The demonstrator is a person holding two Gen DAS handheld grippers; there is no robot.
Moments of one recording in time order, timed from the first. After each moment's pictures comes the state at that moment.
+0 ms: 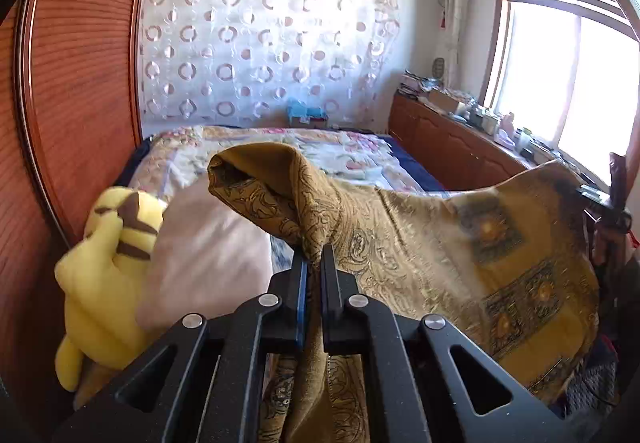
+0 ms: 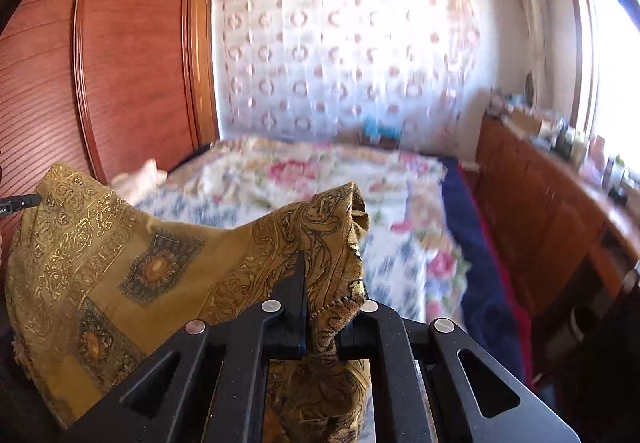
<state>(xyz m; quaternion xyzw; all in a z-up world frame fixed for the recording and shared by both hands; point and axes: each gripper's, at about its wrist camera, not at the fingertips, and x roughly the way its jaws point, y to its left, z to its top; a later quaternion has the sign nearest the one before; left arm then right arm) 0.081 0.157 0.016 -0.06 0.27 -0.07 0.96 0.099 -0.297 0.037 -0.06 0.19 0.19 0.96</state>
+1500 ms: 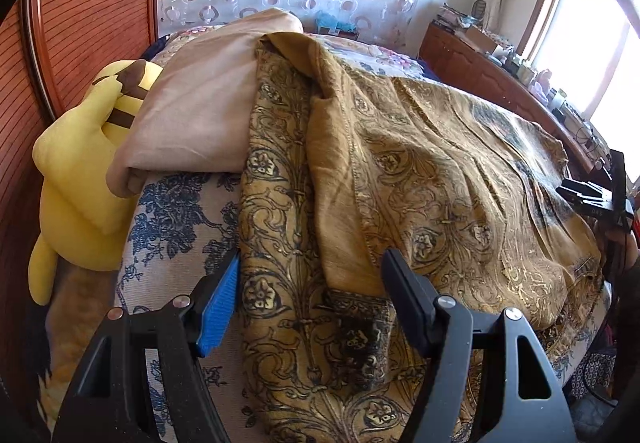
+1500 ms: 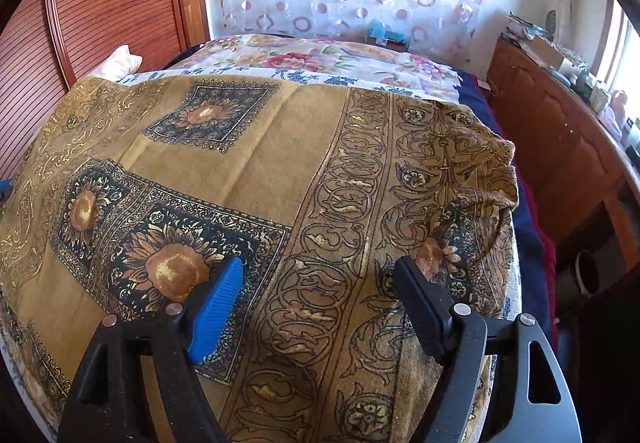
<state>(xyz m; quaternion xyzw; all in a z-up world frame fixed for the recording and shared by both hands) 0.080 0.165 -0.109 -0.09 0.42 -0.04 0.90 0.164 -0.256 -0.089 -0.10 0.37 0.18 0.91</state>
